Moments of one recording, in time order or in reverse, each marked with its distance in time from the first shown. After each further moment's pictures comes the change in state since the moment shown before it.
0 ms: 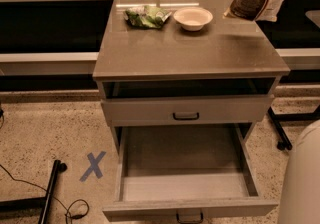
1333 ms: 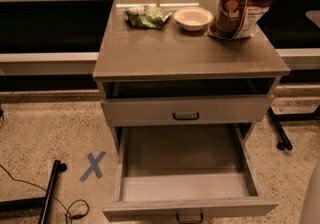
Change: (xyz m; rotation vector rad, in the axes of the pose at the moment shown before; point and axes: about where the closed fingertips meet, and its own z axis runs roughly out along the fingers) arm -0.024 0.062 0.064 -0.085 -0.066 0.011
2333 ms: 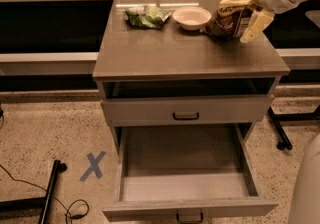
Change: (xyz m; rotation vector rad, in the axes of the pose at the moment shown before) arm 0.007 0.048 0.028 -0.156 -0.001 0.026
